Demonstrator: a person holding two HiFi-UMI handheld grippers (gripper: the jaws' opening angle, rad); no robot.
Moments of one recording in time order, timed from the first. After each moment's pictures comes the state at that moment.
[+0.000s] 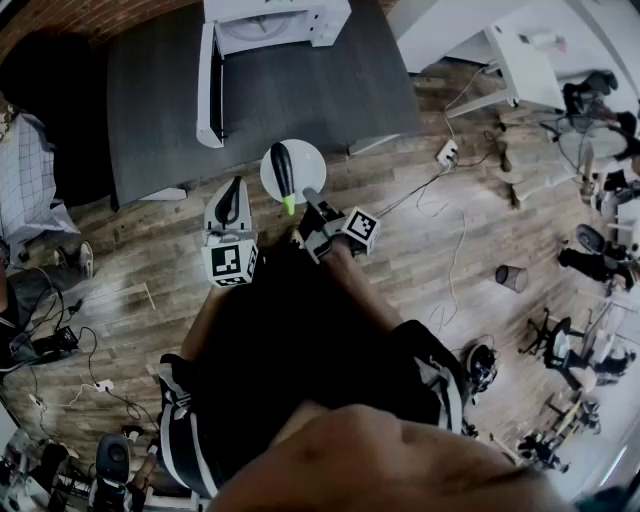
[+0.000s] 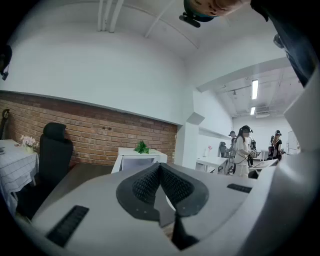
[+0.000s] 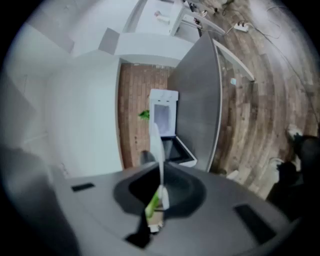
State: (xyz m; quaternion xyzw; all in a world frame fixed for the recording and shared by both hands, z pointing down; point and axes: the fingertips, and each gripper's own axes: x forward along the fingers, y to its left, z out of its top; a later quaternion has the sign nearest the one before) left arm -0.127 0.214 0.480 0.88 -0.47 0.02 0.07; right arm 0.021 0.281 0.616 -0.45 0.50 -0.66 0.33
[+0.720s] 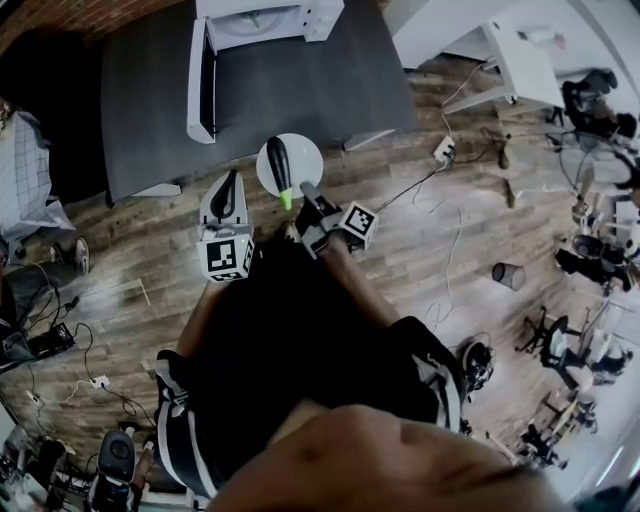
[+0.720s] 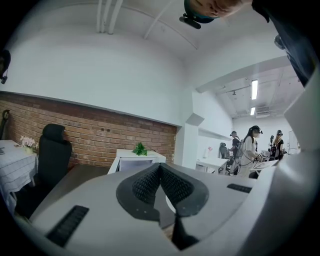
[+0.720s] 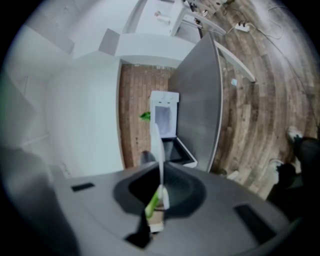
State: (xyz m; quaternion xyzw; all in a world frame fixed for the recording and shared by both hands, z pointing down) left arm -0.115 0.214 0.479 0.88 -0.47 0.02 0.06; right arm 0.035 0.280 0.617 -0.45 0.51 -0.66 0.33
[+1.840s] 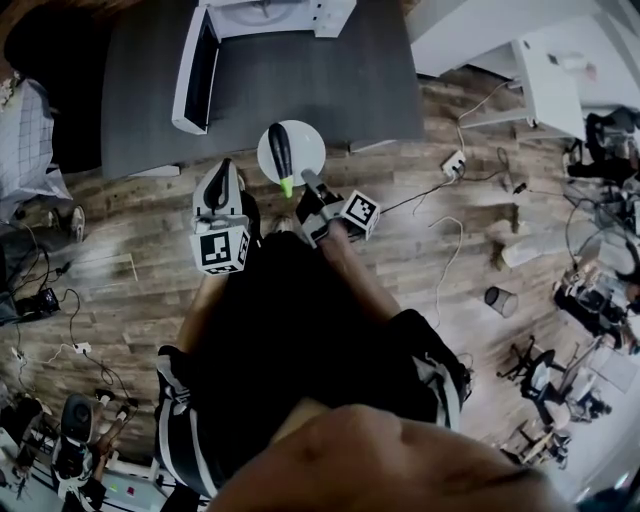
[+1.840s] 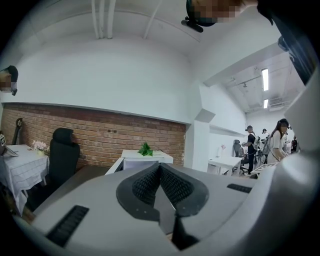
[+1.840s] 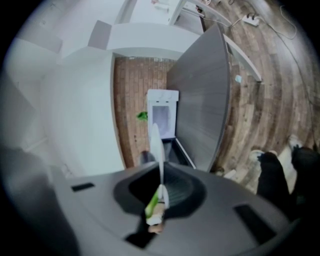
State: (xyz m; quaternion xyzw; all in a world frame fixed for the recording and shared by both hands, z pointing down) left arm -0.060 0.194 0.473 0.84 -0.54 0.03 0.05; right arm 0.103 0.240 0.630 -0.40 0.53 -0.69 0.30
